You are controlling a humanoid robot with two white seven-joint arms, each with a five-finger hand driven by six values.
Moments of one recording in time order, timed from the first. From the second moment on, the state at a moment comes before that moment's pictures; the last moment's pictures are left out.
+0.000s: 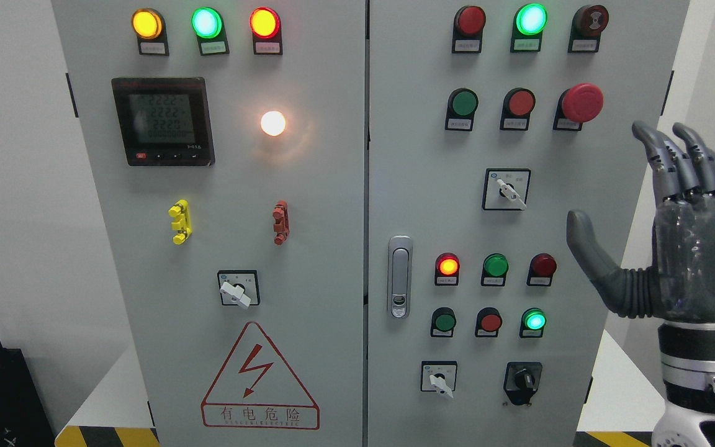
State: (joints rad) left arm -0.04 -0.09 0.00 0.04 -0.10 -0.09 0.00; right arm -0.56 -0.08 -0.14 -1.93 1.06 -0.15 -0.10
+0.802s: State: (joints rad) left arm -0.04 -0.09 0.00 0.04 -0.10 -0.09 0.00; right arm -0.55 -0.07 -0.08 -1.87 1.06 -0.04 -0.13
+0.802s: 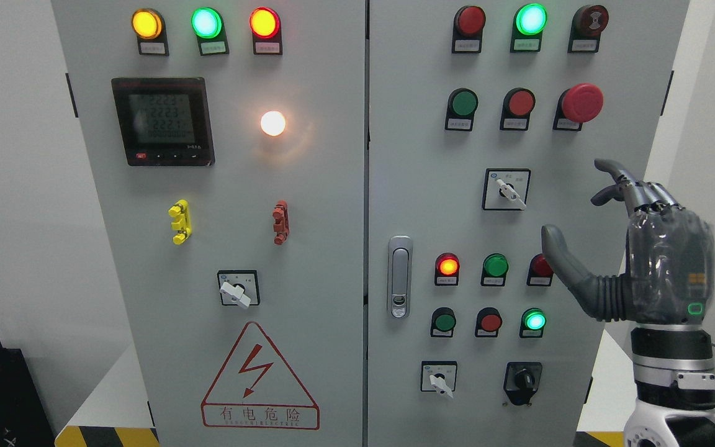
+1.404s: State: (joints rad) left arm -0.04 -0.09 0.00 0.04 -0.10 -0.09 0.00; right arm -0.57 -0.07 -0.03 -1.84 1.06 0.03 -0.13
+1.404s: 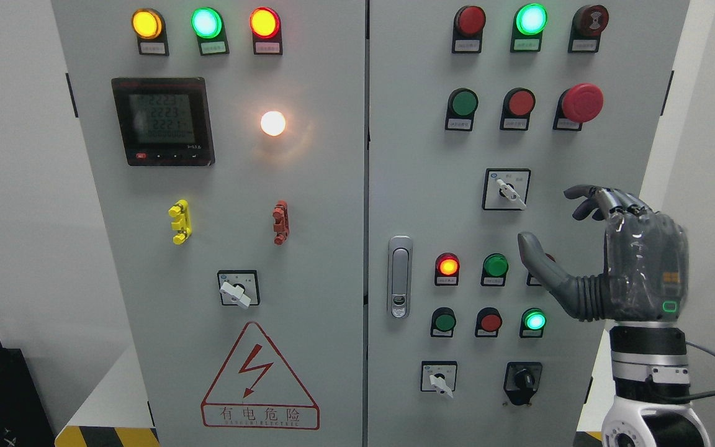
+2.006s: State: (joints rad) left arm -0.04 -0.09 0.00 0.04 -0.10 -0.09 0.00; right arm -0.60 -0.07 -0.01 -1.82 1.07 0.07 -0.12
